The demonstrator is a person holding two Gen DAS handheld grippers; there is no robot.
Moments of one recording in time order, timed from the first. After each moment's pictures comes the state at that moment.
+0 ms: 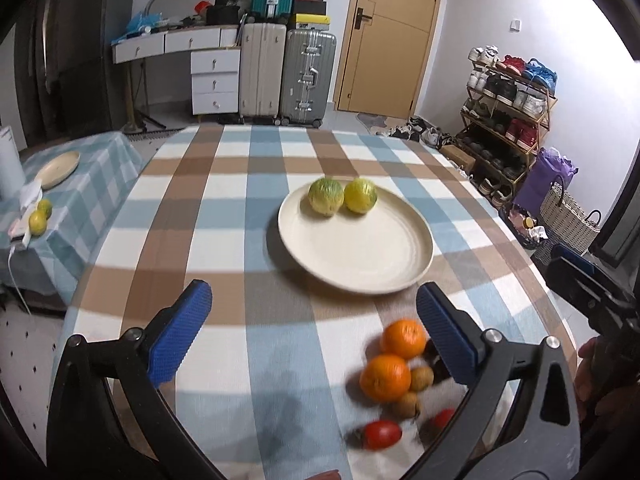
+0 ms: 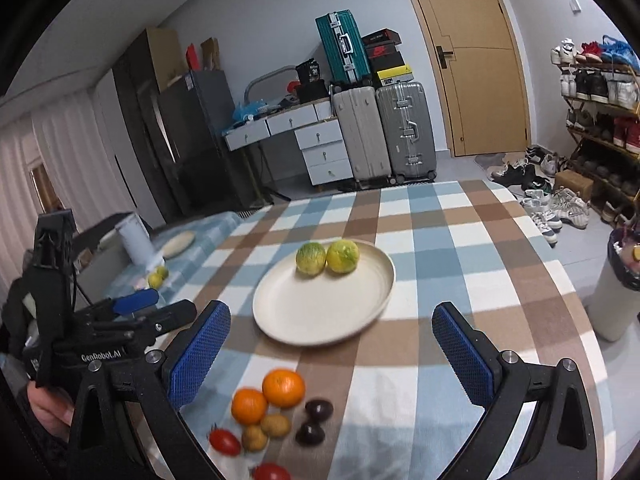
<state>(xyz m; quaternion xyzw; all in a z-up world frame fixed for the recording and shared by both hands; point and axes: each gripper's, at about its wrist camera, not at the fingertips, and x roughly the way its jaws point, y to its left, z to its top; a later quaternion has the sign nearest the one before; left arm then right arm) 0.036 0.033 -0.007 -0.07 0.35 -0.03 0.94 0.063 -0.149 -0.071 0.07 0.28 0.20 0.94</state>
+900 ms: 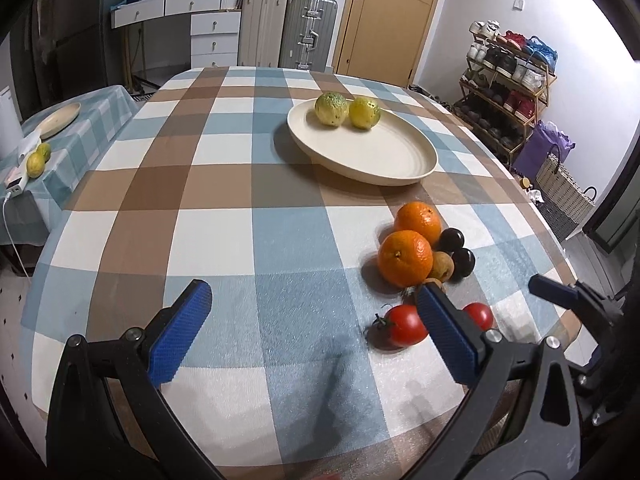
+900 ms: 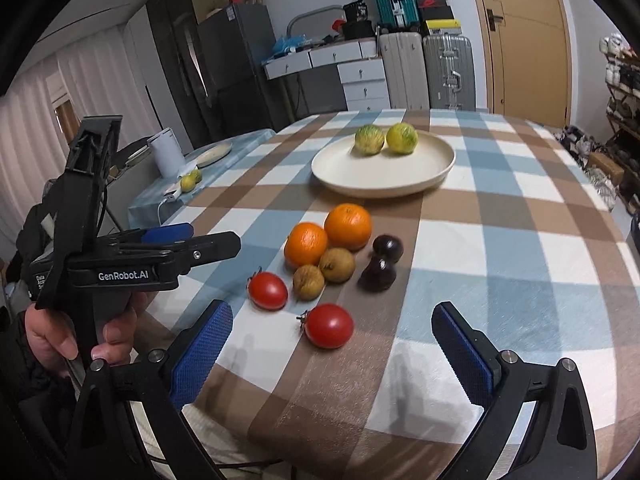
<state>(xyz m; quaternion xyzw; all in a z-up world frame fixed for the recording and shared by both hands) -0.020 0.038 -0.073 -0.08 0.40 -0.04 0.91 -0.015 -0.110 -0.148 0.02 0.37 0.27 0.89</state>
